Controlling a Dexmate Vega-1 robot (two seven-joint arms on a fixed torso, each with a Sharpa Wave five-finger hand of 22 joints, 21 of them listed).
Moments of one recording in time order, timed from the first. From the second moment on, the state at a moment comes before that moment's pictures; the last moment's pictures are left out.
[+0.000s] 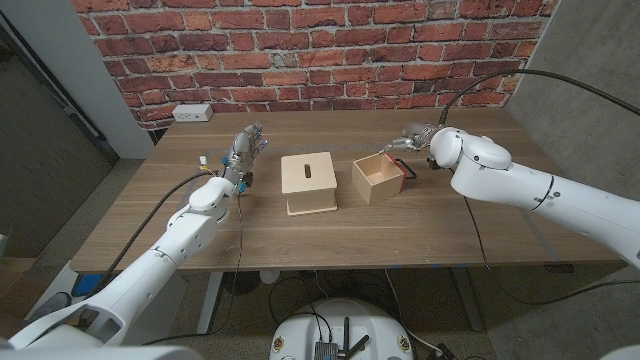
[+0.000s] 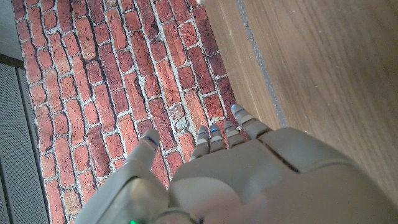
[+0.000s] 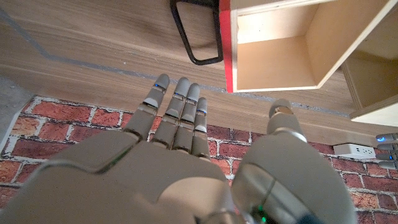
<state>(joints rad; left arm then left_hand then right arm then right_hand) 0.89 0.57 0.35 -1.46 -0.62 -0.16 0.11 0.01 0.07 0.67 -0.03 0.17 0.05 0.01 0.18 0.17 0.00 -0.01 0.20 0.17 -0.01 -0.02 0.17 0.17 0.15 -0.04 0.19 0.17 -0.40 -0.93 -0.98 -2.13 -0.31 -1.02 0.28 0.43 -0.06 0.32 -0.16 0.21 0.35 0.14 0.36 0.25 0.50 0.02 0.39 0.38 0.46 -0.03 0.44 0.43 0.48 0.08 0.21 0.17</state>
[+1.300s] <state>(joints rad) 0.89 0.57 0.36 -1.46 -0.63 -0.14 0.12 0.01 0.07 0.67 -0.03 0.17 0.05 0.01 0.18 0.17 0.01 0.00 0.20 0.17 -0.01 -0.02 0.17 0.17 0.15 -0.04 0.19 0.16 -0.27 -0.80 -1.21 -2.02 -0.56 -1.18 0.42 0.63 -0.07 0.36 -0.18 0.23 0.48 0.08 0.44 0.27 0.63 -0.05 0.45 0.46 0.62 -0.06 0.57 0.53 0.62 -0.01 0.24 0.18</state>
